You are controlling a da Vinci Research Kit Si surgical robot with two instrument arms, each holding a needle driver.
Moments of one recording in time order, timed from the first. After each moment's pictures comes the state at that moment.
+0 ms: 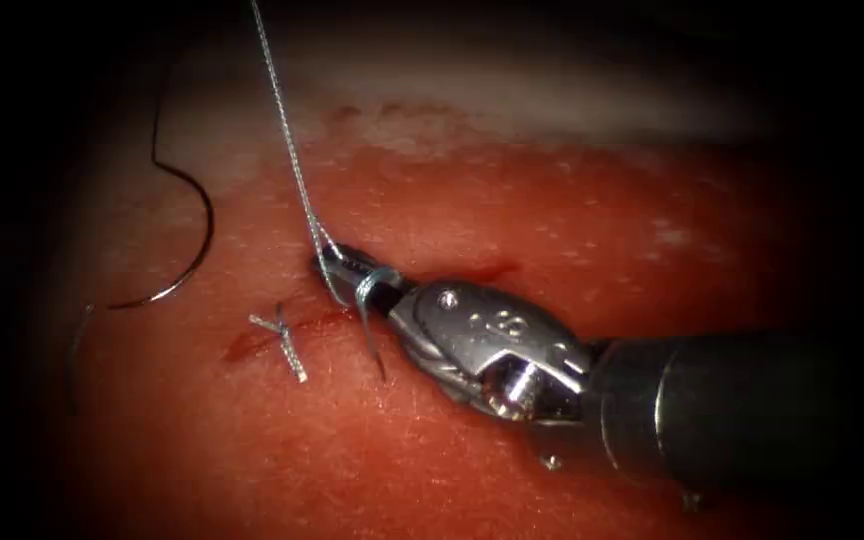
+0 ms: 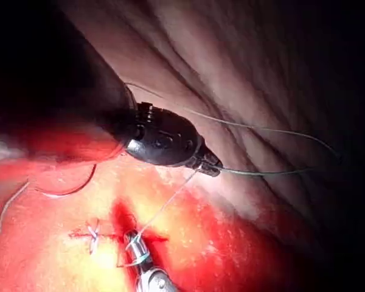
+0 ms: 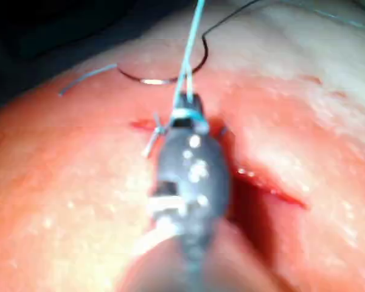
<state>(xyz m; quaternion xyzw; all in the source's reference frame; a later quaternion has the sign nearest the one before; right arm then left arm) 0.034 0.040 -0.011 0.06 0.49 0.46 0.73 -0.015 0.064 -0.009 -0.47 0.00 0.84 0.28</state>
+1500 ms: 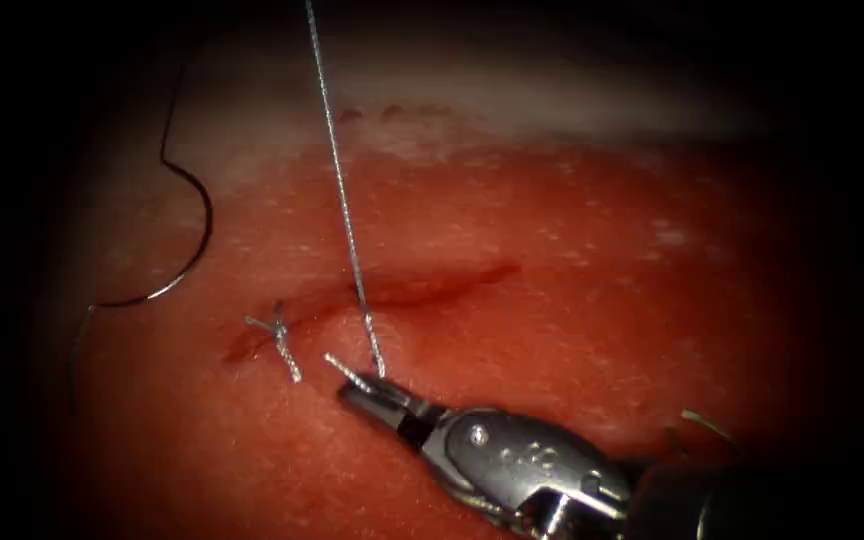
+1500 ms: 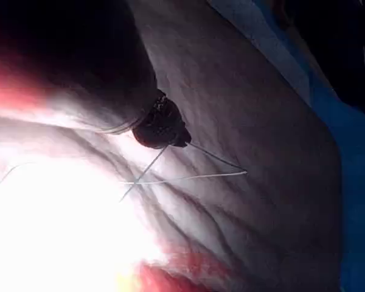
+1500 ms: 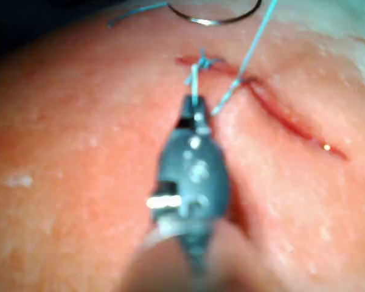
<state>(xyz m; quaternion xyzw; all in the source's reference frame) 0.032 0.033 -0.012 0.08 0.47 0.43 0.77 -0.013 0.086 -0.019 -0.27 0.24 0.92 0.11</state>
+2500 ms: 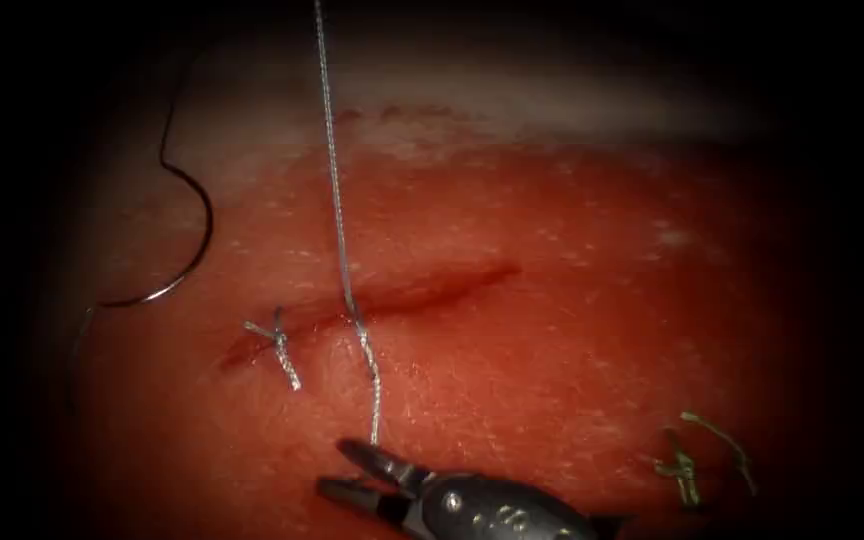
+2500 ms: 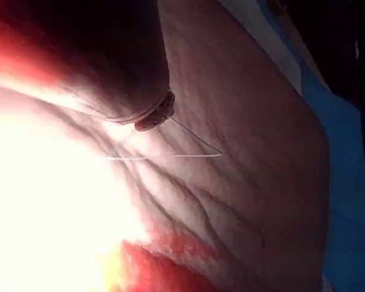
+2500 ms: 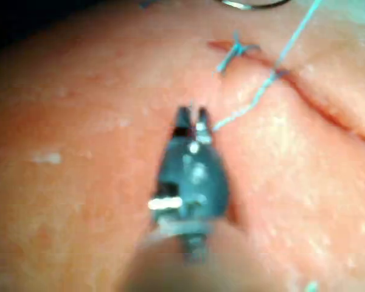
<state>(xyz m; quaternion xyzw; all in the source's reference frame) 0.032 0.029 -0.013 0.11 0.45 0.40 0.79 -0.018 0.084 -0.018 -0.24 0.15 0.94 0.17</state>
